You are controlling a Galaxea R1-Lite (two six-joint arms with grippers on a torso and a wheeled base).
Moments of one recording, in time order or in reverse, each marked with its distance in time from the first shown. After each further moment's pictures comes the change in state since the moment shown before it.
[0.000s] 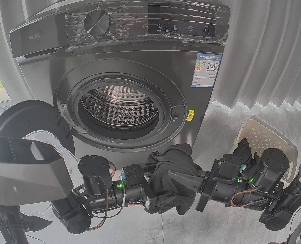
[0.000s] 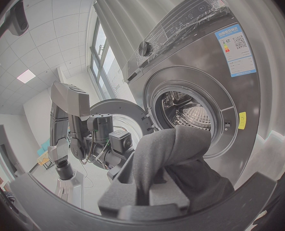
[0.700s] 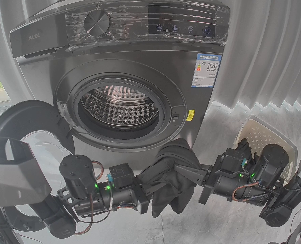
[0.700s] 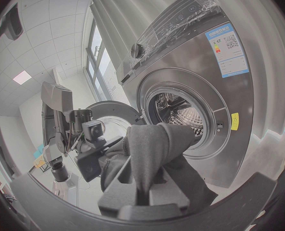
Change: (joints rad) left arm -0.015 -0.137 0.101 0.000 0.021 -0.015; right arm -0.054 0.007 -0.009 -0.001 0.000 0.010
